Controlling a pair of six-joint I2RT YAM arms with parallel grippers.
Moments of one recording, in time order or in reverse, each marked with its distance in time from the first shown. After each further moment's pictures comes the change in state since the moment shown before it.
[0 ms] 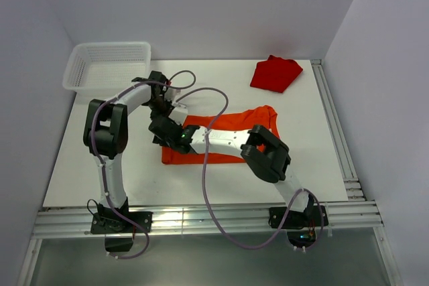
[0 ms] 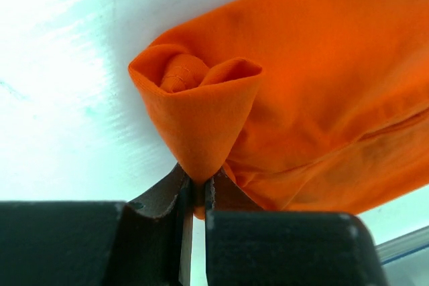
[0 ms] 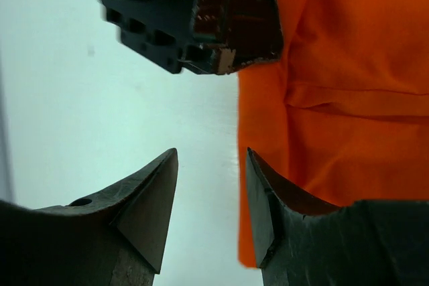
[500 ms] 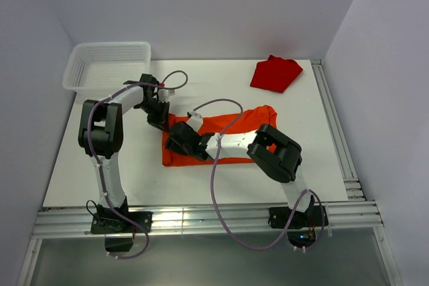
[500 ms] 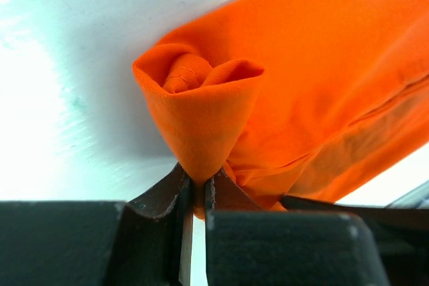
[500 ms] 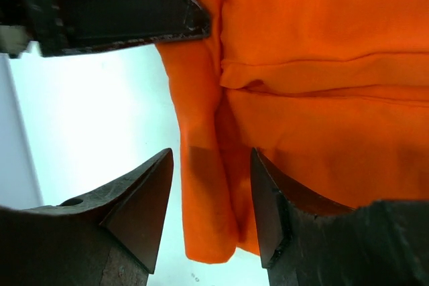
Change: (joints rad) left arm 0.079 -0.008 -0.071 0.047 0.171 0.000; right arm -0.048 -0.088 -0.345 0.290 -0.149 0.107
